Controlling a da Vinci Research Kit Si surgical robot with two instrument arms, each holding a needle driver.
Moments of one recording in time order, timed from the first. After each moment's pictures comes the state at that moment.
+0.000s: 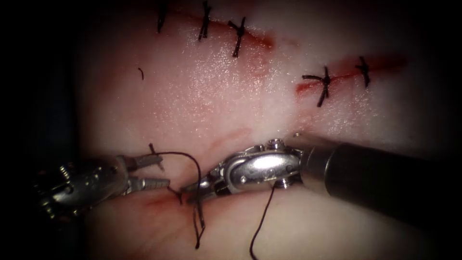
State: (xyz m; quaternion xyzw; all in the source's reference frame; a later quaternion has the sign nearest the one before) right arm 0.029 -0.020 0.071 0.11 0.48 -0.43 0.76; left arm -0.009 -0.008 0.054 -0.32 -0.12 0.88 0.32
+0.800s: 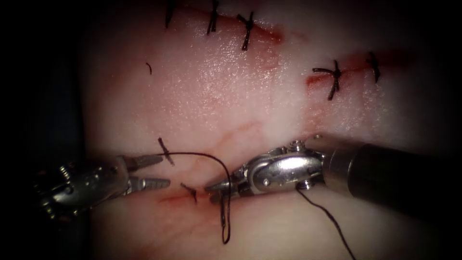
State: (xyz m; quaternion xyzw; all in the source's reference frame) right arm 0.024 -0.019 0.074 0.09 0.46 -0.42 0.78; left arm -0.009 -0.008 0.054 -0.32 -0.12 0.88 0.32
